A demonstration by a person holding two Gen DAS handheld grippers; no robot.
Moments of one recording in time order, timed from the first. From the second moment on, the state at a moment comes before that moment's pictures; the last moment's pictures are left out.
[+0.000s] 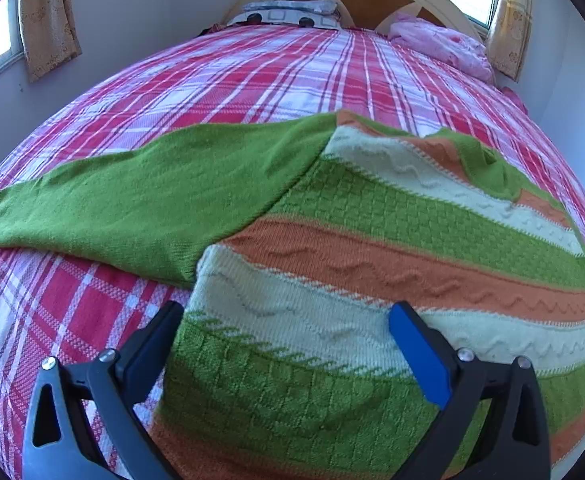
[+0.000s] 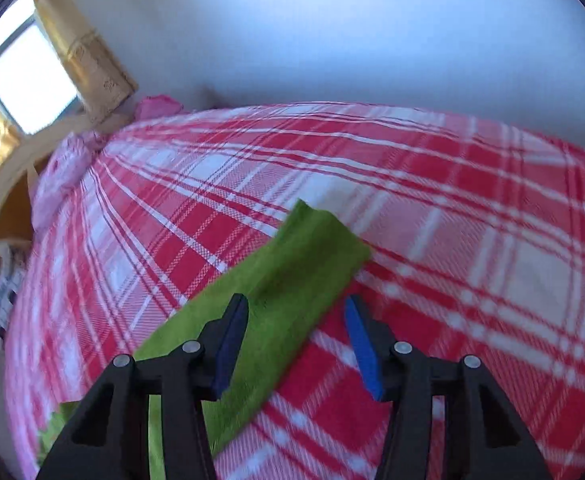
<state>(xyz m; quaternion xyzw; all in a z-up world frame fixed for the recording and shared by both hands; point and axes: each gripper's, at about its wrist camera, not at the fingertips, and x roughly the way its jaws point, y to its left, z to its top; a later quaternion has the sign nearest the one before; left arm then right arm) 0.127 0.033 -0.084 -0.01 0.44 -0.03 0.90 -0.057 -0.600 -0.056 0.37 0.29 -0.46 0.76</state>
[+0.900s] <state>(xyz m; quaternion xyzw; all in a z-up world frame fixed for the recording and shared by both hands) 0.122 0.059 -0.078 -0.10 0.41 -0.06 0.90 0.117 -0.195 0.079 0.07 0.27 -0.12 0.95</state>
